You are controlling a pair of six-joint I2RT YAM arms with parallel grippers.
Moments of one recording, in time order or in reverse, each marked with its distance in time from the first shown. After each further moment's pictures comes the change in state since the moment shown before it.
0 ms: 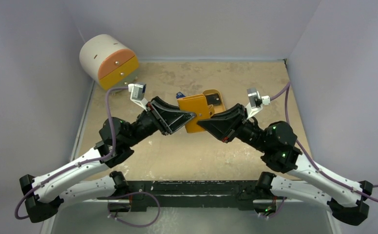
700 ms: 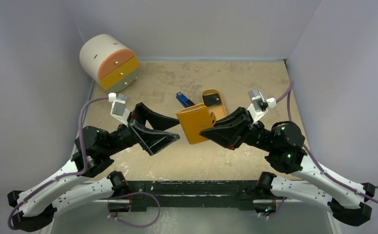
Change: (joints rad) left arm 0.000 -0.194 0.039 -0.286 0.164 0.220; right arm 0.000 -0.016 0.042 0.000 -0.204 0.023
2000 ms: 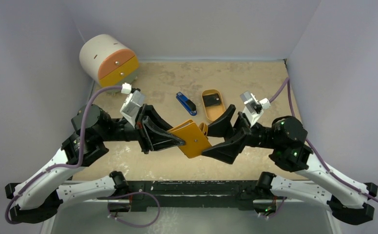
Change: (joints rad) left arm -0.001 0.185 0.358 -0.327 0.320 0.233; right arm 0.000 0.027 0.114 -0.190 -0.152 -0.053
